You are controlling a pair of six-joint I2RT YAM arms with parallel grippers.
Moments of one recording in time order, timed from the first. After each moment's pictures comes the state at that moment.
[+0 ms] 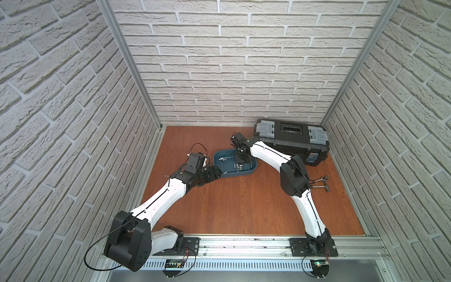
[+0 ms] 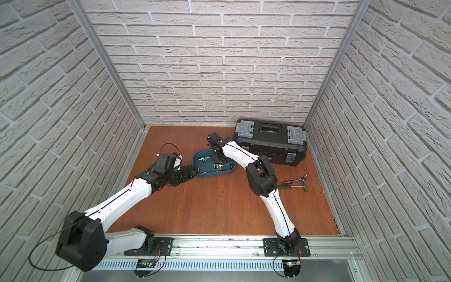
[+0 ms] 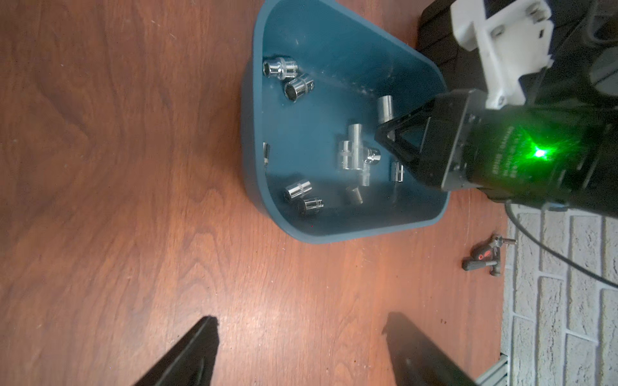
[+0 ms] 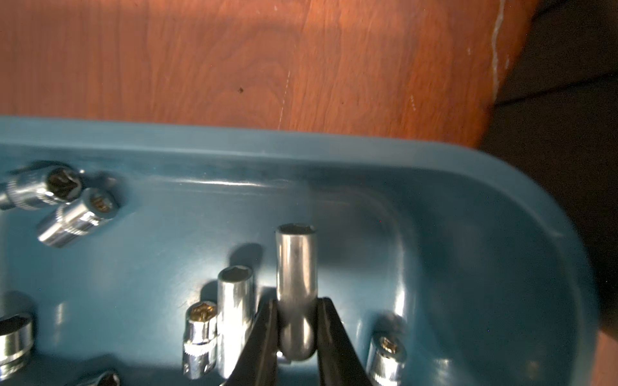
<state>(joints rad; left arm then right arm) -0.39 1.23 0.78 -0.42 0.25 -0.69 0.58 2.37 2.05 -0.97 0.19 0.44</state>
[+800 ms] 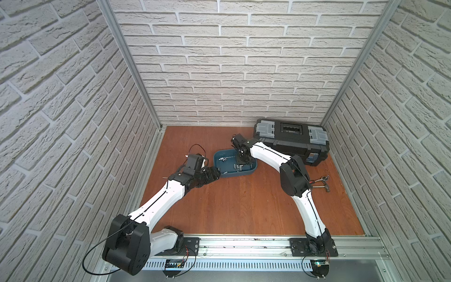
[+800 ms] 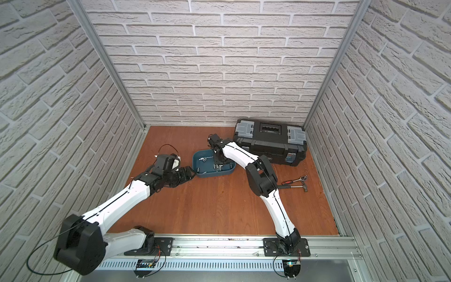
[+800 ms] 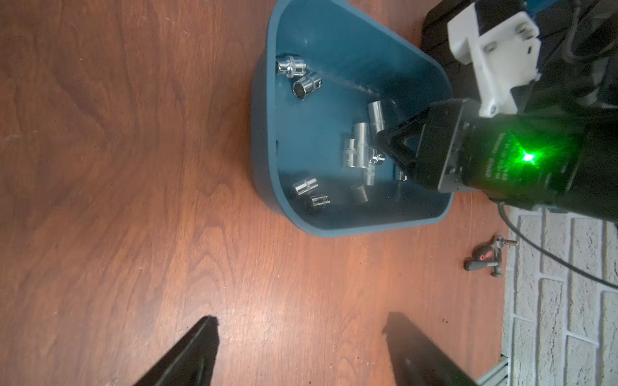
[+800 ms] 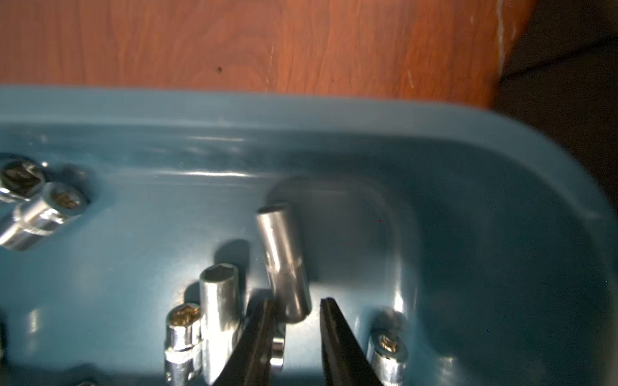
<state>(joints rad) -0.38 1.20 0.76 -0.44 0.25 -0.69 0.58 2.34 1.98 -0.95 0.19 0.46</state>
